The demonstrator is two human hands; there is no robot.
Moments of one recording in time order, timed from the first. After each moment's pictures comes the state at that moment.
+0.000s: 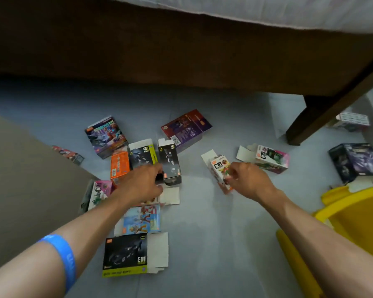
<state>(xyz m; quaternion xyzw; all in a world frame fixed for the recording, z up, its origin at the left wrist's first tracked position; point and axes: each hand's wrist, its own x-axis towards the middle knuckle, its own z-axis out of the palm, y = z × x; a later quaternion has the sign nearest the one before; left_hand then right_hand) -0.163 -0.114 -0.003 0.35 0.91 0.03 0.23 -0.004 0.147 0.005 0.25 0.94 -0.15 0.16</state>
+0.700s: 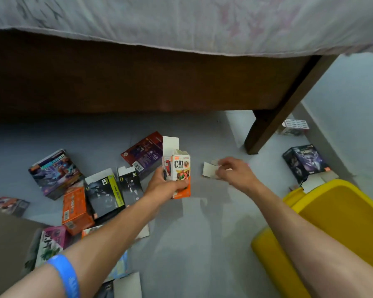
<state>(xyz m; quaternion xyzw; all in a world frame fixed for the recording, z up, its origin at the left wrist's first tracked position) -0.119 0.024 0.010 0.06 0.76 0.53 0.38 0.005 0.221 0.013 0.41 0.79 -0.45 0.04</state>
